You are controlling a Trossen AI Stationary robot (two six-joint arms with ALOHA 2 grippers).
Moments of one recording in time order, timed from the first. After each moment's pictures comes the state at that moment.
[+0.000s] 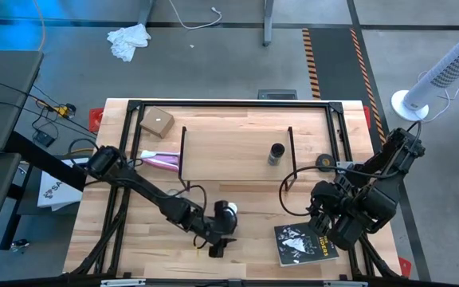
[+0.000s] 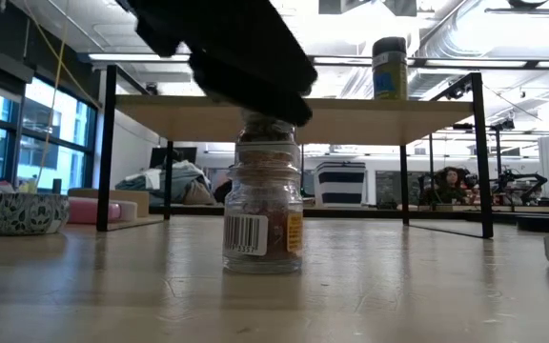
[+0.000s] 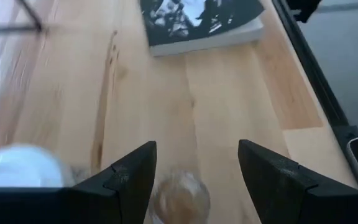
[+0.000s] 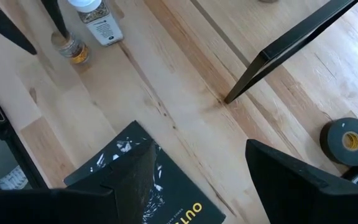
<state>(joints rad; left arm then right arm) -0.51 1.90 1.22 -0.05 -0.31 -0.29 0.86 1.47 1.54 -1.57 0.48 1.46</state>
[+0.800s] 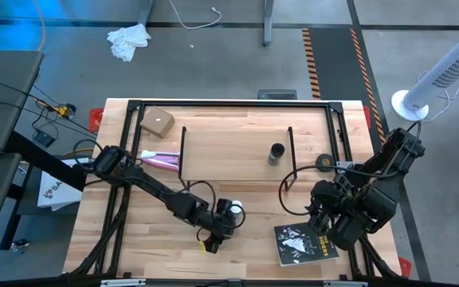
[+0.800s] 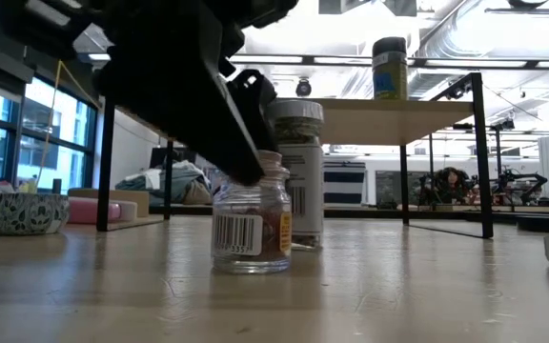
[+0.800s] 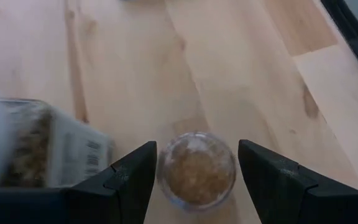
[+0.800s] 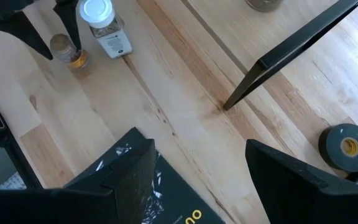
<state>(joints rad) -0.46 1.94 1.22 -0.16 -0.12 -0.10 0.86 1.47 1.54 -1.57 0.51 1.46</state>
